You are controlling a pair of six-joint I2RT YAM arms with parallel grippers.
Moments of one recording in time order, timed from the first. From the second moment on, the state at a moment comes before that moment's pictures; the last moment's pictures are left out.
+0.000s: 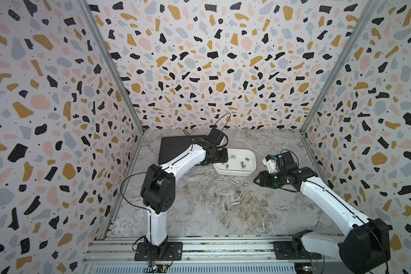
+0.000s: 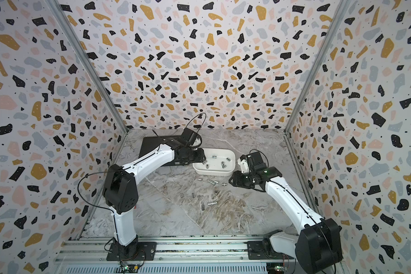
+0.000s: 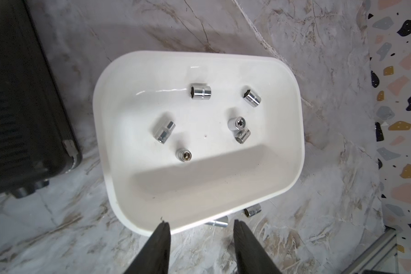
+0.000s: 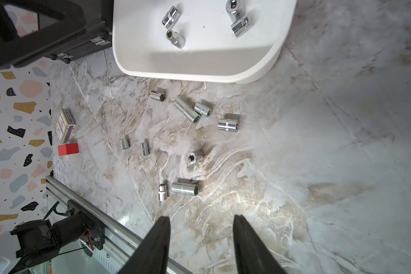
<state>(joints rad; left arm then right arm) -0.58 1.90 1.62 -0.71 0.21 -0.48 0.35 1.22 0.94 -0.74 -0.40 0.42</state>
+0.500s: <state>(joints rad) -0.58 1.55 1.18 -0.53 0.32 -0.48 0.35 1.28 0.95 -0.76 -0.34 0.40</state>
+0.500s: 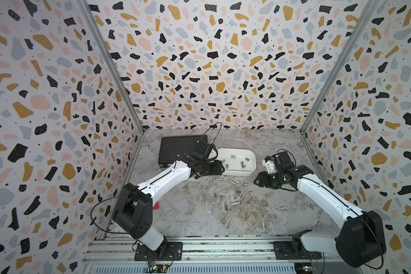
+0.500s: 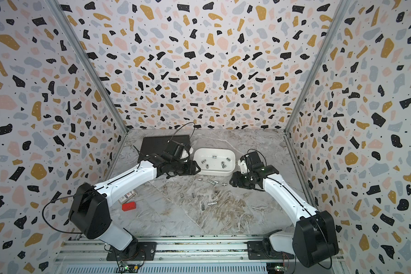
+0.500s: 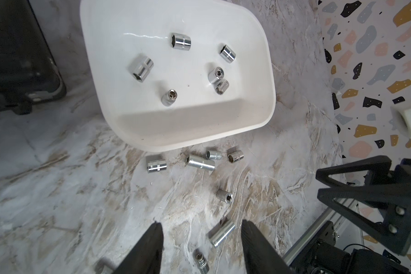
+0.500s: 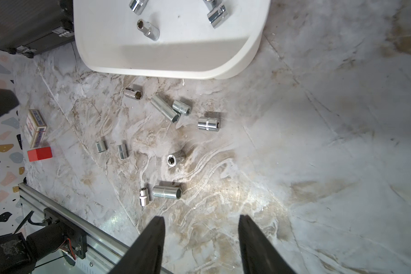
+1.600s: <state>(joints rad) -0.58 1.21 0.78 -0.45 0.29 -0.54 0.46 1.53 1.08 -0.75 -0.17 0.41</state>
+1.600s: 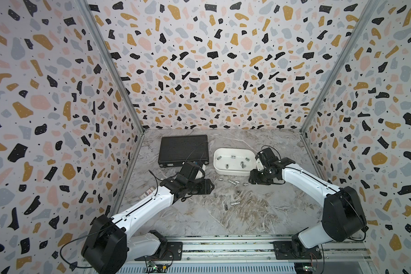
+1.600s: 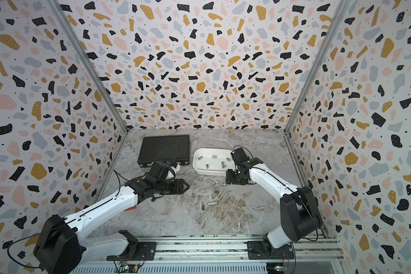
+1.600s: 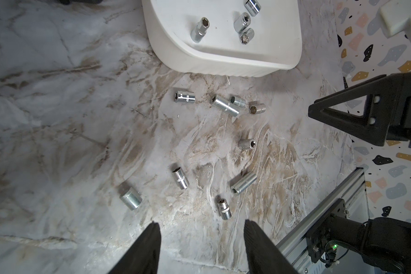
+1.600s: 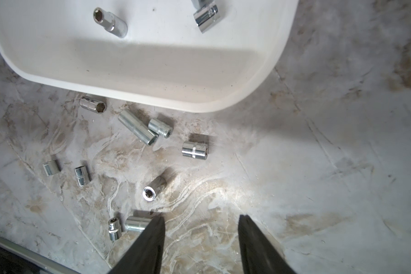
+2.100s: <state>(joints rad) -0.58 1.19 0.74 -0.42 0.29 -0.56 0.49 1.65 1.14 -0.75 -0.14 0.41</state>
